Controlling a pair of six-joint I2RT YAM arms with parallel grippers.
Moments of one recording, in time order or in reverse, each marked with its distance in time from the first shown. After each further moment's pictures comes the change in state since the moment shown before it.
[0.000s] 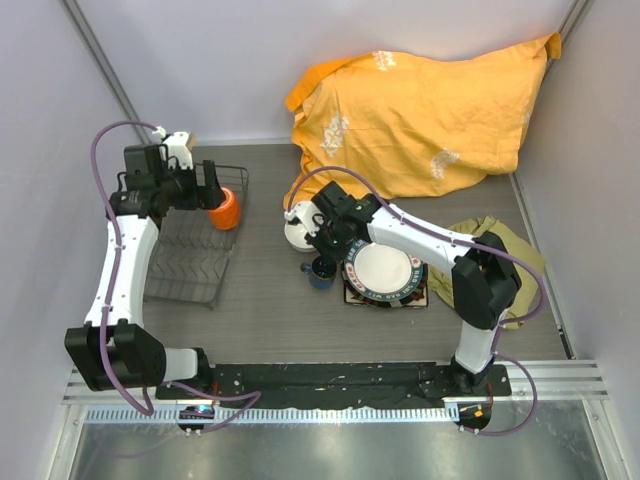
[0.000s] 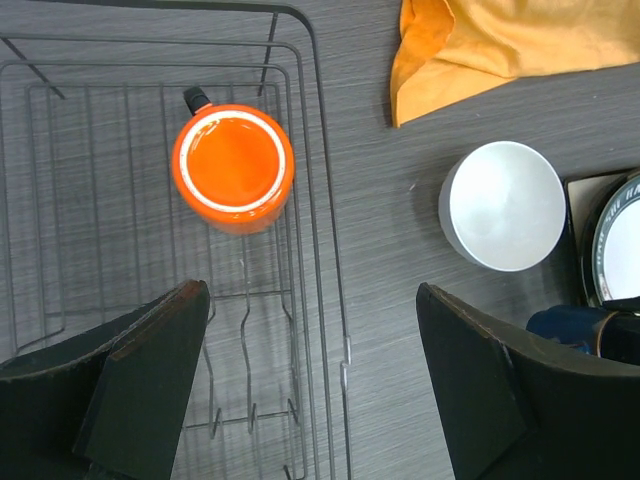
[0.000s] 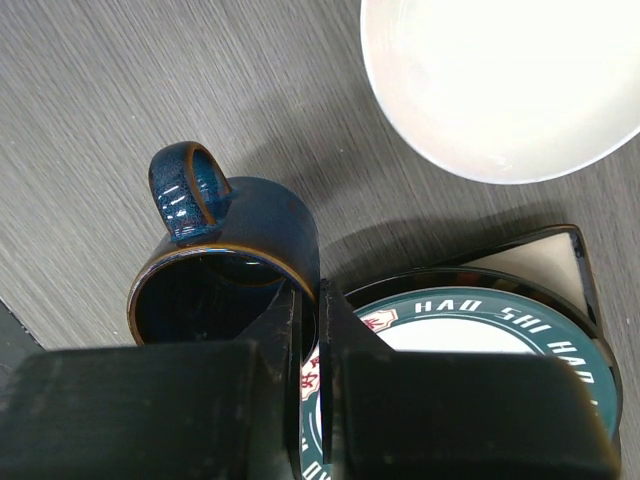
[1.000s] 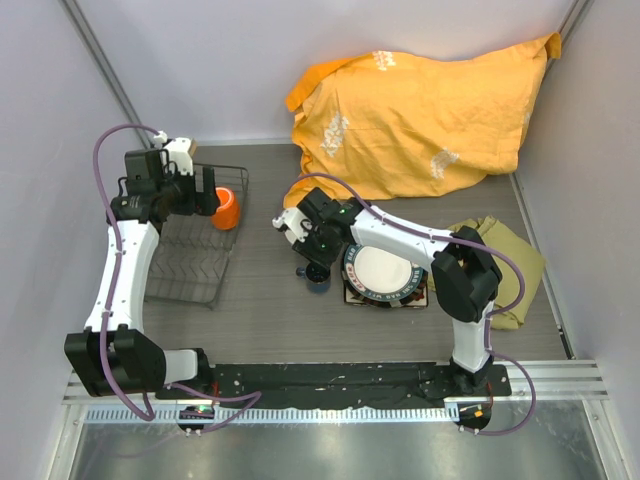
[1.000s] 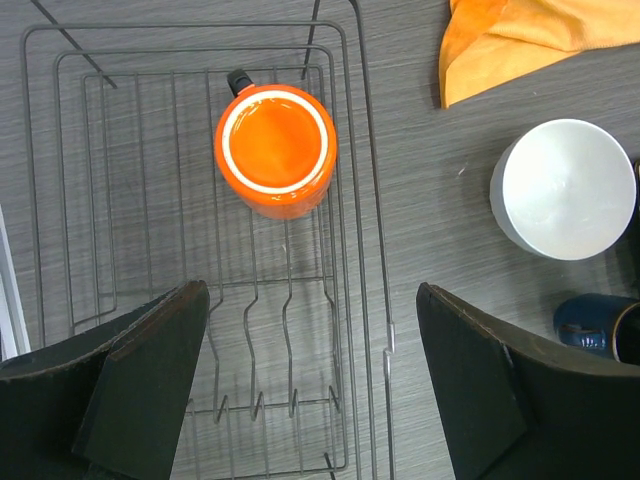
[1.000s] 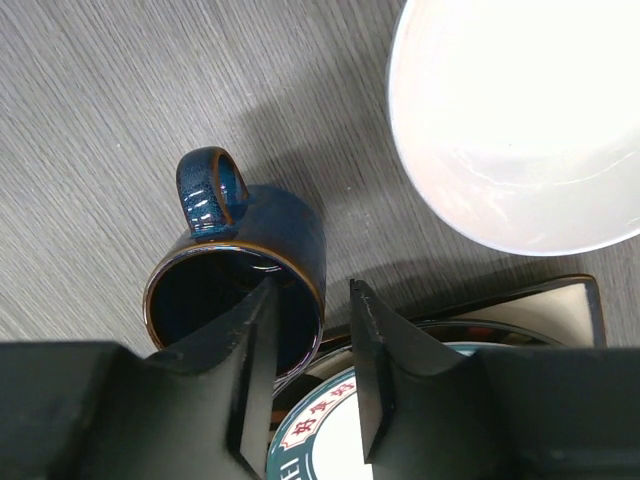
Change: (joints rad) left arm 0.000 -0.032 -0.040 -0.001 -0.079 0.081; right arm 0.048 0.113 0.061 0.002 0.046 -0.014
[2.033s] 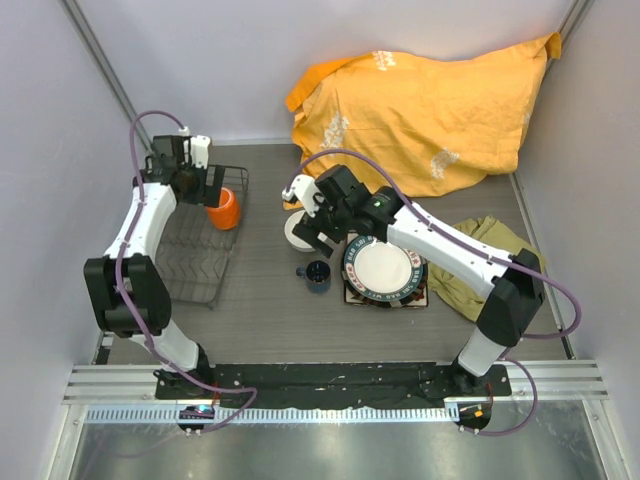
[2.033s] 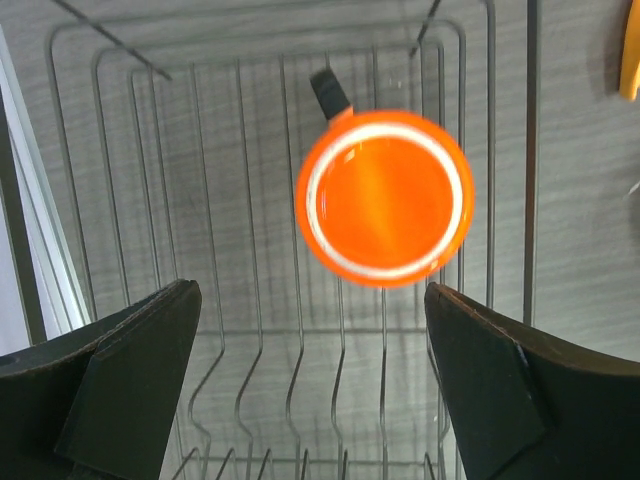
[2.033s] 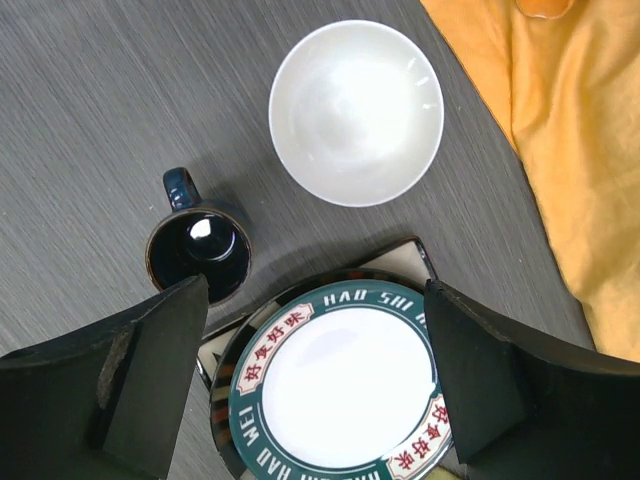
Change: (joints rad) left arm -0.032 0.334 0.115 0.047 -0.192 0.137; right arm 0.002 -0.243 0.037 0.019 0.126 -0.015
